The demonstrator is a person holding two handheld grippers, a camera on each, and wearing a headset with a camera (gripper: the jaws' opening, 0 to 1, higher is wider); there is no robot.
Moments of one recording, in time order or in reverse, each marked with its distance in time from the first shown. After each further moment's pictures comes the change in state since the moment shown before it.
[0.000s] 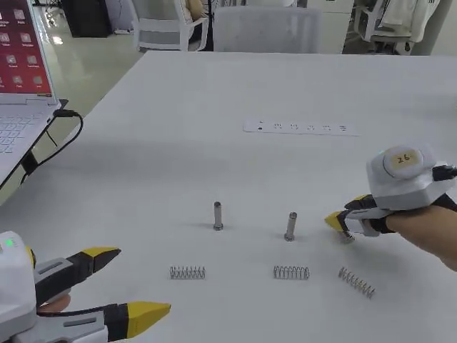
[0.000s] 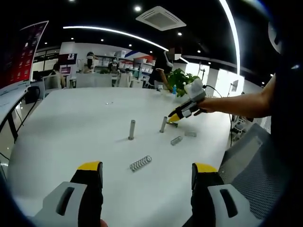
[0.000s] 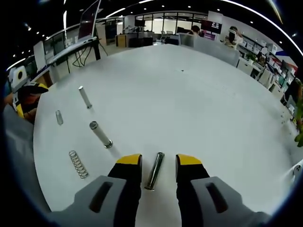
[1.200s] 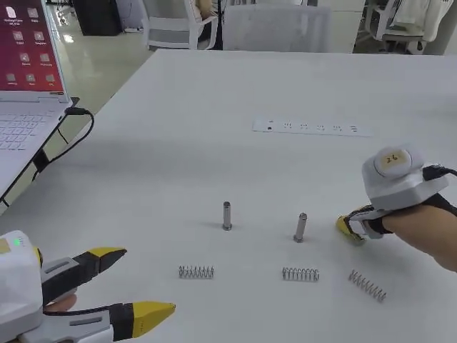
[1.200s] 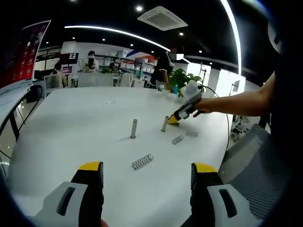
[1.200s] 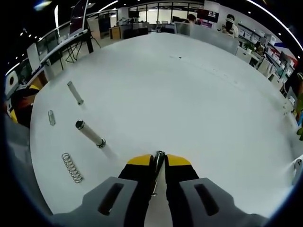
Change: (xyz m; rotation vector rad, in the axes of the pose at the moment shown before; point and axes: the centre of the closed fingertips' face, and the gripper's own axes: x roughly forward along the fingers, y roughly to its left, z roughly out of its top) left arm -0.005 0.003 -0.002 -0.006 0.002 0.011; right arm 0.015 -0.003 -0.013 0.054 0.099 -0.020
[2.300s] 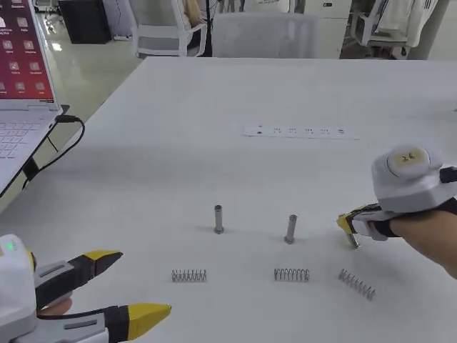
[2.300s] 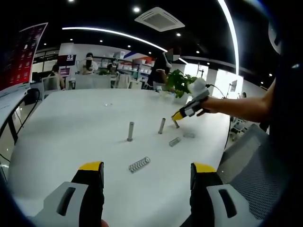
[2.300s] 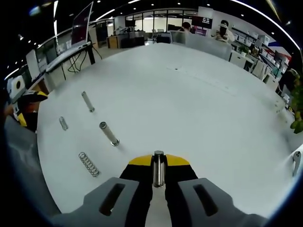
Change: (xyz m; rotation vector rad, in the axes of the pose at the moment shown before) left arm 0.001 -0.007 0.006 0.014 -0.010 -0.022; right arm -0.045 0.008 0.004 0.032 -0.091 -0.019
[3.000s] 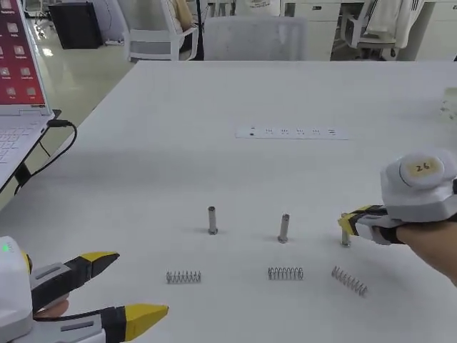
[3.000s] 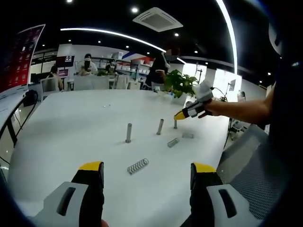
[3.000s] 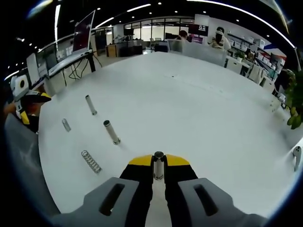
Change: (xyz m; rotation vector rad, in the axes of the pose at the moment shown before) left arm 0.001 -0.003 0.003 0.012 -0.002 -0.011; right arm -0.012 -0.007 -0.005 0.026 -0.091 -0.013
